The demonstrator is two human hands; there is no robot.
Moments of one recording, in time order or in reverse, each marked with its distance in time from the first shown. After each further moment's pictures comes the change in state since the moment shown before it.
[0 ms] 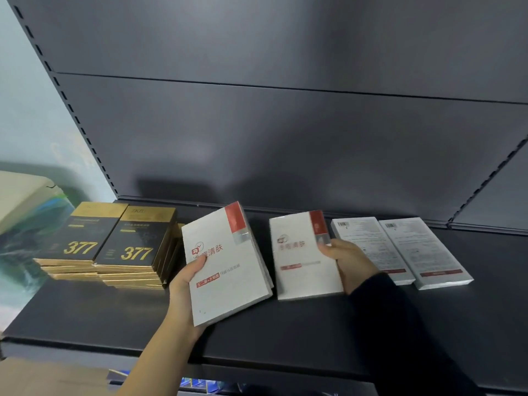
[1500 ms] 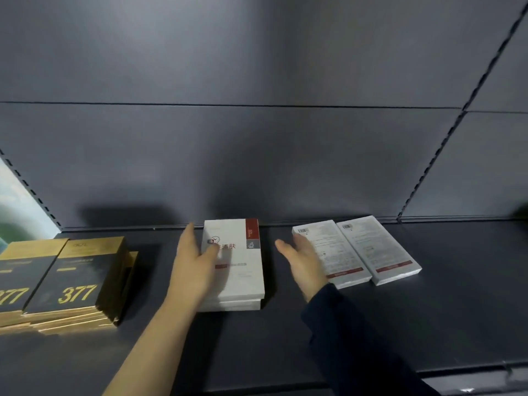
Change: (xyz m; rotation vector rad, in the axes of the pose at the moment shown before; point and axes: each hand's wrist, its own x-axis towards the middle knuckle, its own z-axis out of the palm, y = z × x) left_hand 0.035 -0.008 0.097 1.102 0.173 0.408; right_hand 0.003 0.004 0.009 -0.084 0.209 -0.189
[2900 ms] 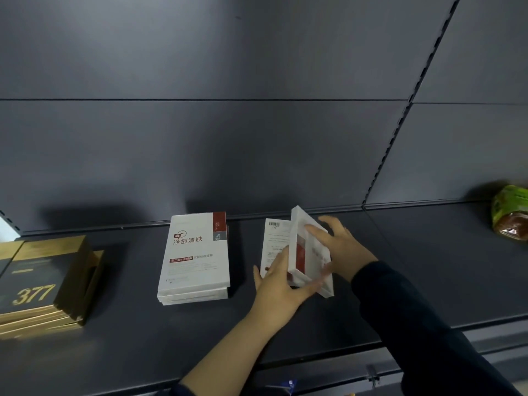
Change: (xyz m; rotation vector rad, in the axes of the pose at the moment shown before) left_hand -0.083 -0.010 0.149 0.162 -0.521 0.338; right_hand -0.001 0.008 -0.145 -1.174 -0.086 -0.295
